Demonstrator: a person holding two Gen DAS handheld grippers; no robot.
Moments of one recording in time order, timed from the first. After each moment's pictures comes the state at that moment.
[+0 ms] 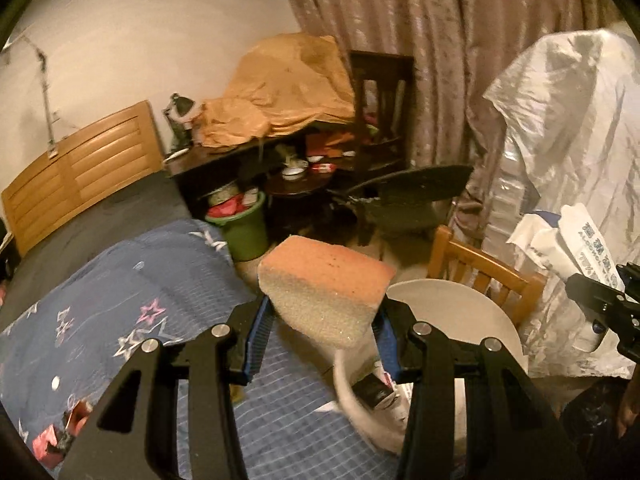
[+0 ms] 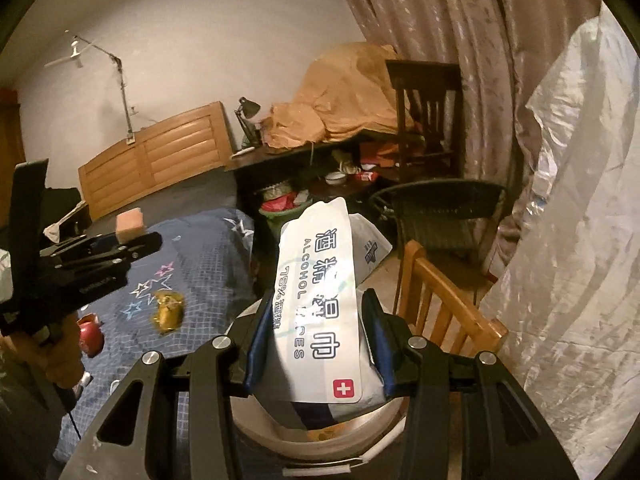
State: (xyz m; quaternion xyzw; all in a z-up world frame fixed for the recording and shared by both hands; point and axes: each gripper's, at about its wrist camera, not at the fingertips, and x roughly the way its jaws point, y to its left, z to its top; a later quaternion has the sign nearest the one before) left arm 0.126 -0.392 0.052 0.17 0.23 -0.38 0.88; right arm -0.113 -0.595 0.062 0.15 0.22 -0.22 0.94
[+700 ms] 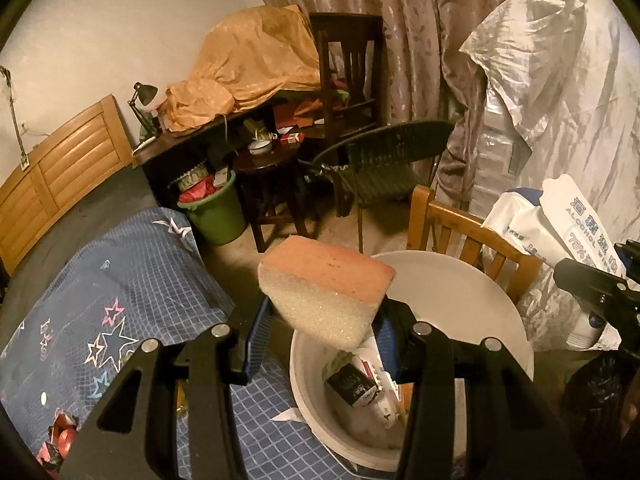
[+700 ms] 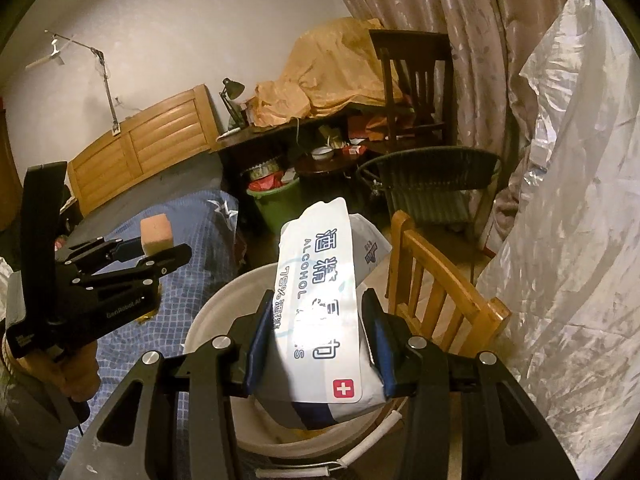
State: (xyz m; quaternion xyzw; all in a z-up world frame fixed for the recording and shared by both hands) left arm 0.123 -0.442 0.008 0.22 0.26 -0.40 0.85; right arm -0.091 -0.619 0.017 0.17 0.26 -0.22 0.92
